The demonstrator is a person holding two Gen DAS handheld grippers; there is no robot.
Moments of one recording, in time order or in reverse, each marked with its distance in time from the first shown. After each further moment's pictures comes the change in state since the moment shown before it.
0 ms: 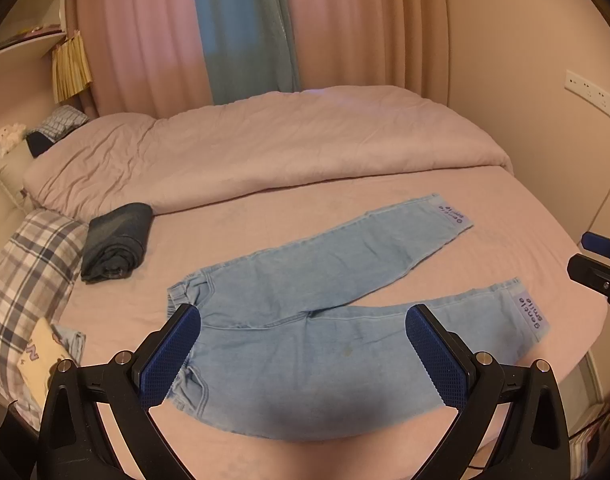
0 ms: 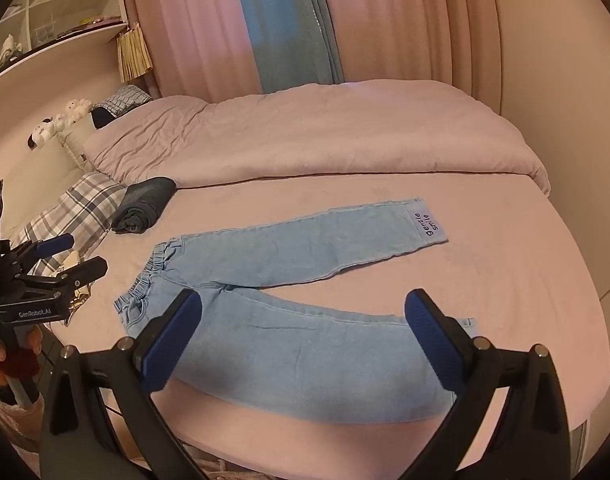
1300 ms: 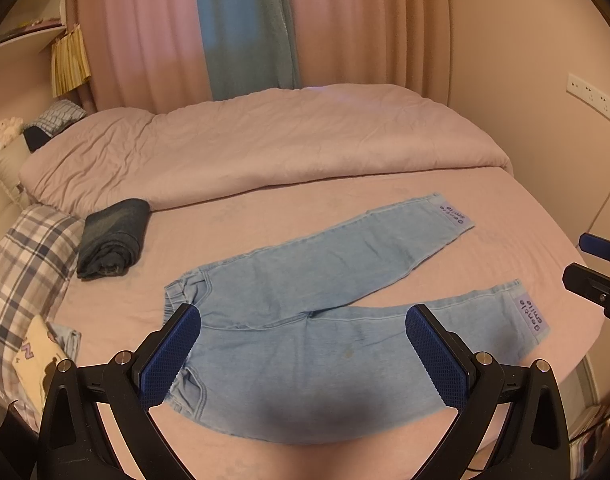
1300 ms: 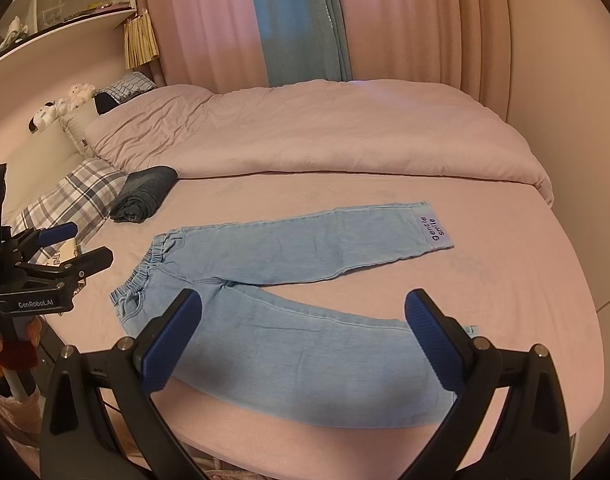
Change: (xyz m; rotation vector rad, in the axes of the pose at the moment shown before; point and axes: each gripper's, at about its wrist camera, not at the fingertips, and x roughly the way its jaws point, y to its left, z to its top) left arm 0.010 0.008 -0.002 -0.012 0.007 -0.015; right arm 0.009 0.014 0.008 -0.050 0.024 -0.012
